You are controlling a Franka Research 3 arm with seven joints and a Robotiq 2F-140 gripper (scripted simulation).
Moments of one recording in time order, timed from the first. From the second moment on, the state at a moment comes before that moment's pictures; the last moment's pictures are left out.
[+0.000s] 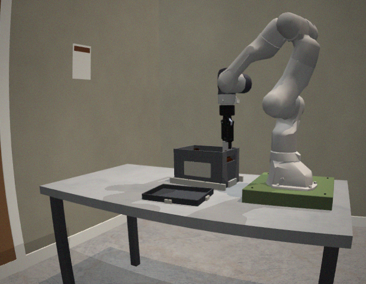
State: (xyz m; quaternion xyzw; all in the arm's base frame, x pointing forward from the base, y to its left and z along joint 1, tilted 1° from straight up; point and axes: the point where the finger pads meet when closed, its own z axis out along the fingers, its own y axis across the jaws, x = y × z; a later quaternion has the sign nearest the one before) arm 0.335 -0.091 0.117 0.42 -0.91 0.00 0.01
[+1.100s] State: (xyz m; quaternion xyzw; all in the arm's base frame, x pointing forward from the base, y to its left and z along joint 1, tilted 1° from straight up) arm 0.335 -0.091 0.120 0.42 -0.91 0.00 0.01
